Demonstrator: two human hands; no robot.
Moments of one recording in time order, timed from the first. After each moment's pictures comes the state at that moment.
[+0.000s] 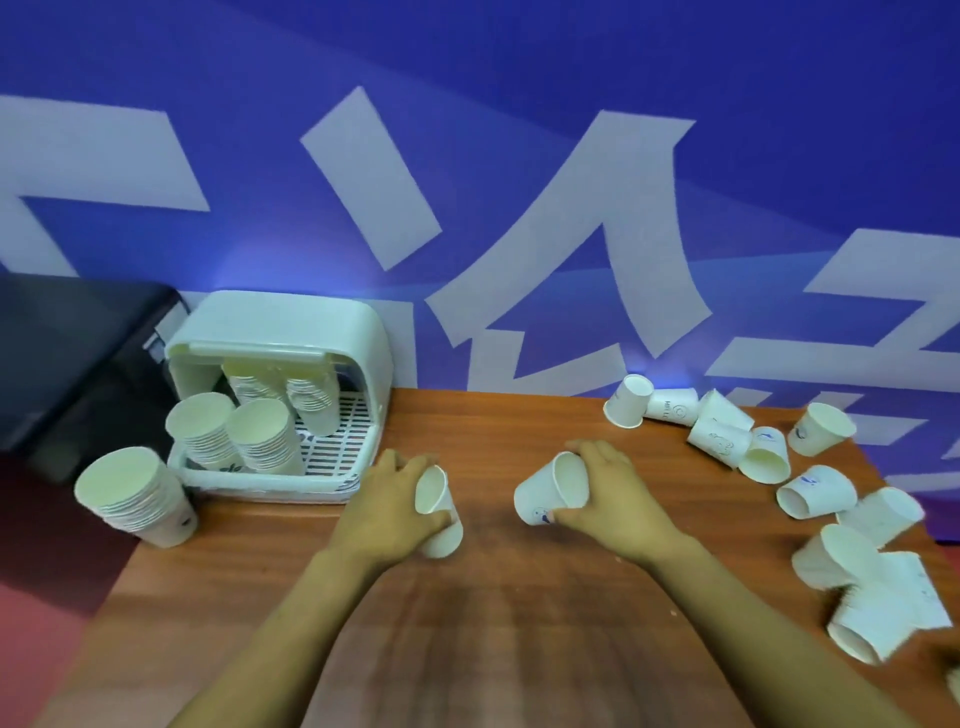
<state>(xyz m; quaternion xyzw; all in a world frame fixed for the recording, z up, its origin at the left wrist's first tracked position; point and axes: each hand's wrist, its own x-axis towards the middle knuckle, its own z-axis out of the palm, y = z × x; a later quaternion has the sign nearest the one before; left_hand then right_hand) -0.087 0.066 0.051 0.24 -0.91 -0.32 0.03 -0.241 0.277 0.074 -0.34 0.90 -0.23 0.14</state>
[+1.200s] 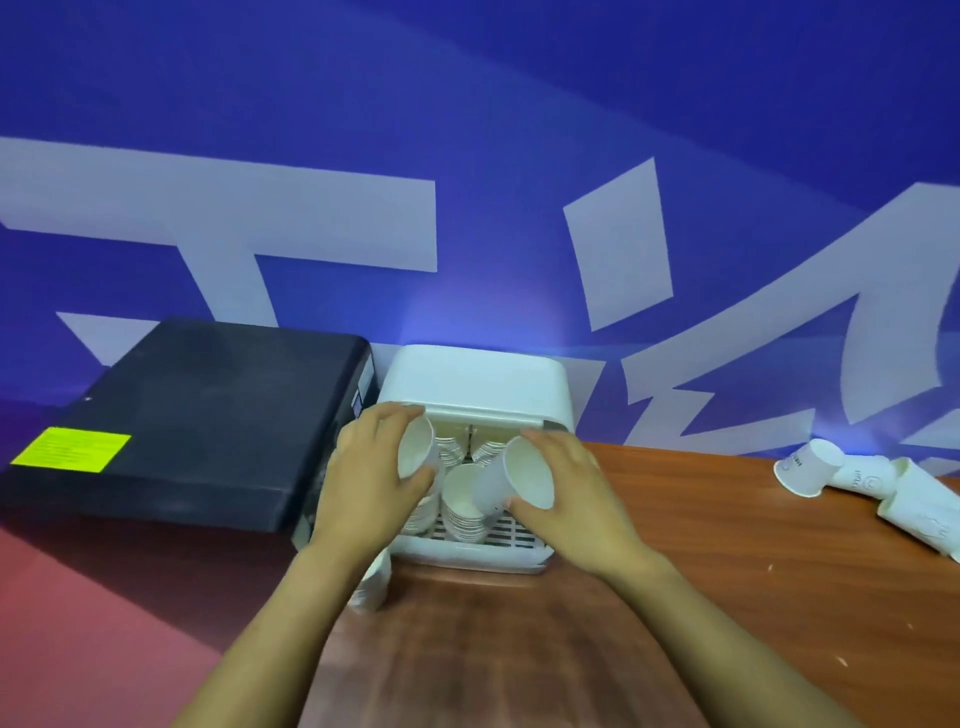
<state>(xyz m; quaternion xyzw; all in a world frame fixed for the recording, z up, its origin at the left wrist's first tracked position) 0.015 -0.190 0.103 0.28 -0.90 -0.25 0.22 -0.125 -0.015 0.093 -0.42 0.86 -0.29 0.08</state>
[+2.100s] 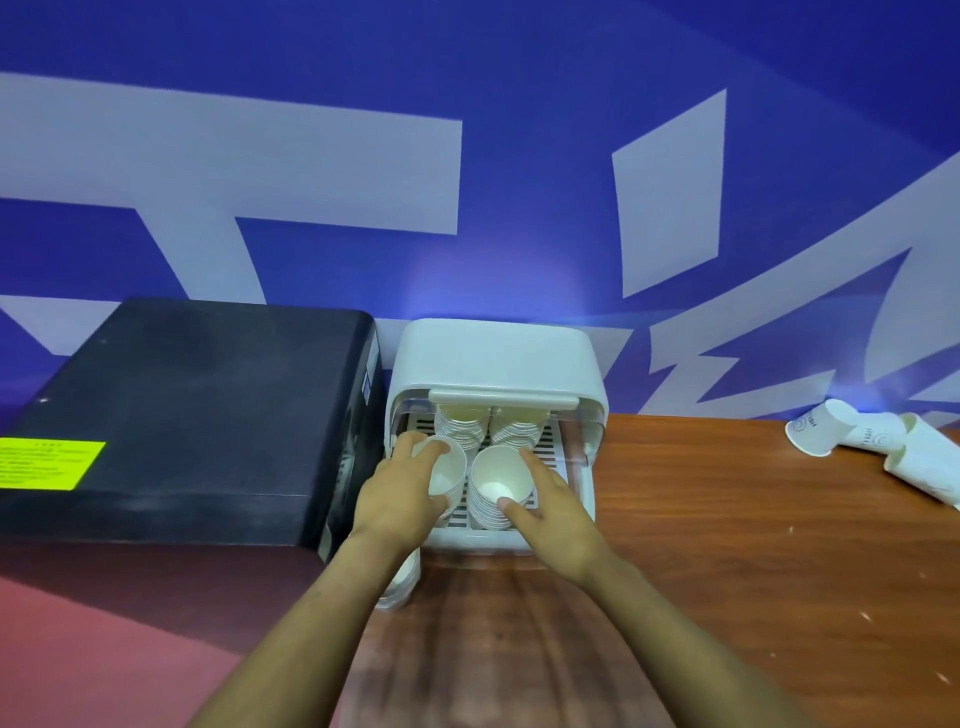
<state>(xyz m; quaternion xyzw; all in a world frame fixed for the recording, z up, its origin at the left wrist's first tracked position) -0.004 -0.235 0.023 0.27 -0.93 -0.25 -0.01 -0.097 -0.068 0.021 -0.27 0.87 -0.31 0.27</state>
